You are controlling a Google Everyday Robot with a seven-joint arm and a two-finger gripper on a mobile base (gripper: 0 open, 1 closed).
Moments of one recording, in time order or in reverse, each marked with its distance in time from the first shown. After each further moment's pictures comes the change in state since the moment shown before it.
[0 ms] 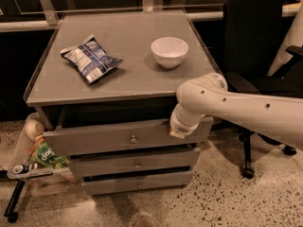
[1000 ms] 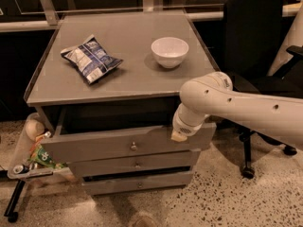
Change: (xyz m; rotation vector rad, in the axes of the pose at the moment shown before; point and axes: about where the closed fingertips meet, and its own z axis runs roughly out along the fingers) arm 0.007 0.007 -0.014 -0.004 0.007 0.030
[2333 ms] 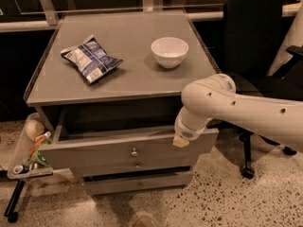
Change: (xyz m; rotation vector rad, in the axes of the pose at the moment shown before) arm 0.011 0.017 -0.008 -0.017 0.019 0.037
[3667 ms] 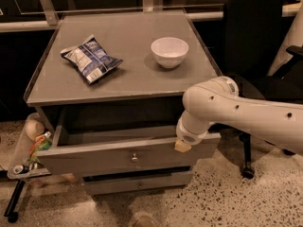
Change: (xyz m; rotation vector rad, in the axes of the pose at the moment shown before) arm 0.010 0.016 -0.006 -0.012 0.023 0.026
